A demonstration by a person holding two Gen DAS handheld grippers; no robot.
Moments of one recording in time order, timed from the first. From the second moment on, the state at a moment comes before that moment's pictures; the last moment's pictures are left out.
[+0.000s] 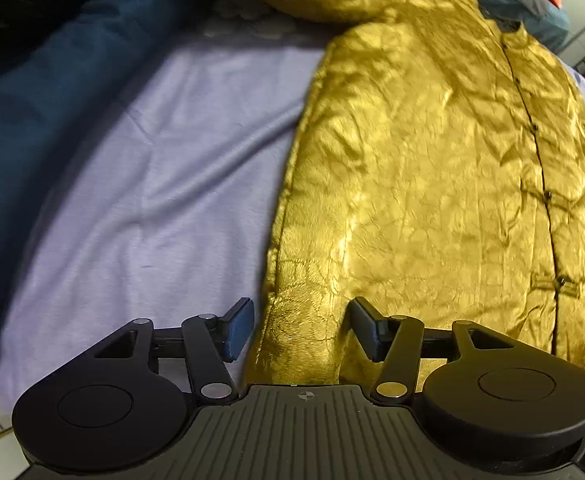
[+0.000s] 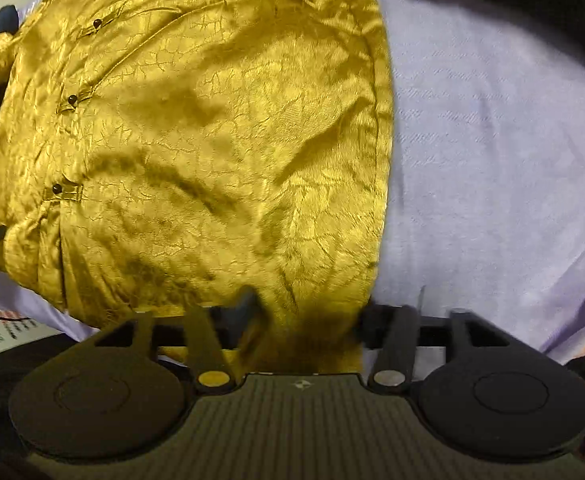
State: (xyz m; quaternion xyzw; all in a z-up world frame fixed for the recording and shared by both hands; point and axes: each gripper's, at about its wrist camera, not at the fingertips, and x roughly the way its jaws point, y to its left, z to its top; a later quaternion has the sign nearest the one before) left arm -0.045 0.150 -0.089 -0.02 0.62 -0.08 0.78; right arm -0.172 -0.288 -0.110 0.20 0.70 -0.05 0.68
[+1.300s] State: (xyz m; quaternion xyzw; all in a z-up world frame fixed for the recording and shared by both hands) left arm -0.005 -0.120 0.124 0.04 0.40 -0.44 0.80; right arm 0.051 -0.285 -0.005 0.13 0.53 0.00 0.84
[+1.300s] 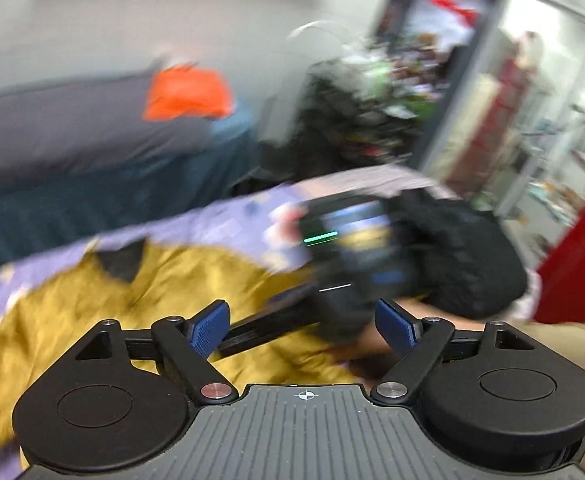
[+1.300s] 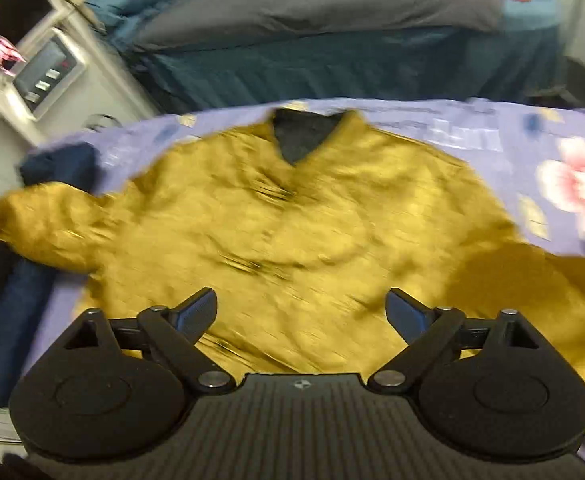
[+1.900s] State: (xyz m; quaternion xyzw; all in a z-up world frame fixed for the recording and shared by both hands) left arm 0.047 -0.109 0.051 0.00 0.51 -0.26 0.82; right arm -0.075 -0.400 -0.004 -0.12 0.45 -0.35 0.82
